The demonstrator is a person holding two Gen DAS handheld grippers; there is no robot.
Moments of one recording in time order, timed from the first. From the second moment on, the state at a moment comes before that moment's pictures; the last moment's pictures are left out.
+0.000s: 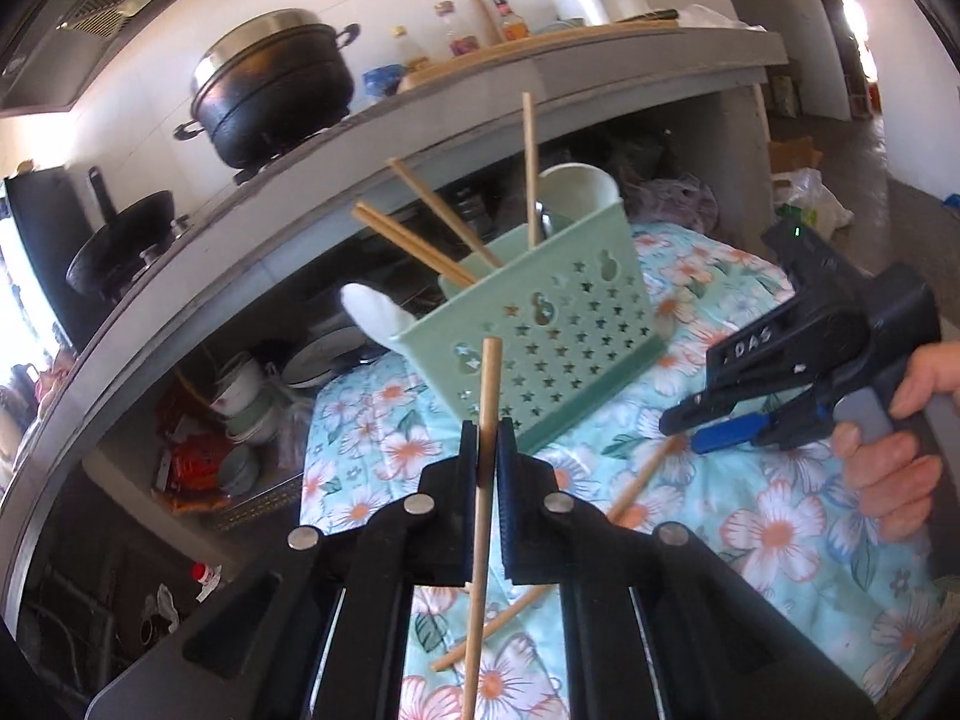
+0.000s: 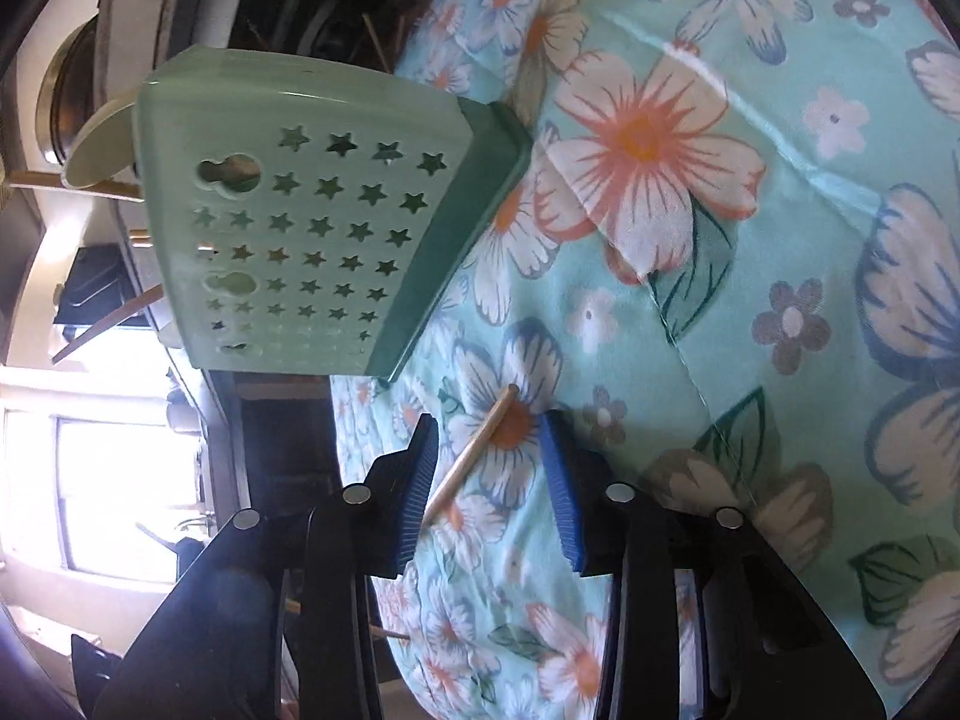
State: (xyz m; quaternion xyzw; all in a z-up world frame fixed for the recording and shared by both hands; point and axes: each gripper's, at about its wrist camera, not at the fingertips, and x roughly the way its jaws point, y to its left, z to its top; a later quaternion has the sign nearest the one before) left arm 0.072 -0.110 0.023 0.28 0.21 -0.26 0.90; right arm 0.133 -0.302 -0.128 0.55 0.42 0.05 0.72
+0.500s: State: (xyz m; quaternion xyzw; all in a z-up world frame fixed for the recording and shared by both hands) left arm 0.093 -0.084 0.063 0.22 0.19 -0.23 0.93; right arm 0.111 -0.314 -0.086 0.53 0.33 0.07 0.78
